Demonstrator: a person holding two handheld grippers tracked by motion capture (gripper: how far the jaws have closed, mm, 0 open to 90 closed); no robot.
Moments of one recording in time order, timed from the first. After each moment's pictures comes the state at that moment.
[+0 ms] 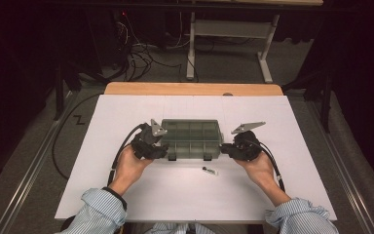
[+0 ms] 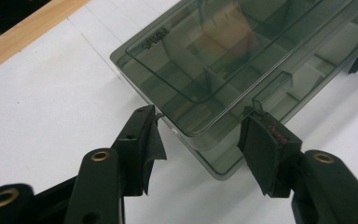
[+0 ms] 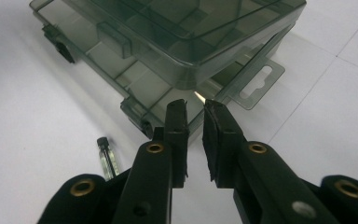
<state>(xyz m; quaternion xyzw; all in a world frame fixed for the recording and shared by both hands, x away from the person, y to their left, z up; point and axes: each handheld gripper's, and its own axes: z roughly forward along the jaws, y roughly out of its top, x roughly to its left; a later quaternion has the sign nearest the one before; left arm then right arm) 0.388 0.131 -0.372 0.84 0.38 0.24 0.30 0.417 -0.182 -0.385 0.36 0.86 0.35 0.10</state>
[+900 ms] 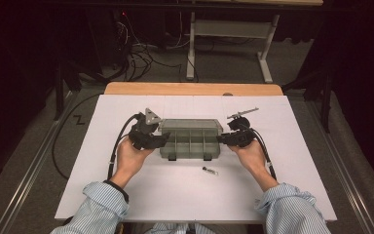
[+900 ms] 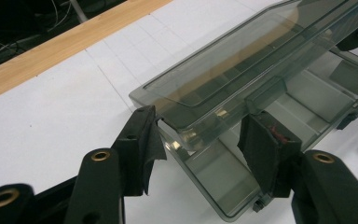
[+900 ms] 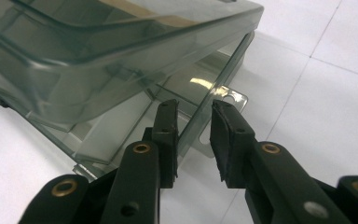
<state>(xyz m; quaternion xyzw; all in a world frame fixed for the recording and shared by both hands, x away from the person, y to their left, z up) 0.401 0.137 -0.351 0.81 0.40 0.24 0.35 0.461 -0.167 -0.385 0.45 0.83 0.31 0.08</state>
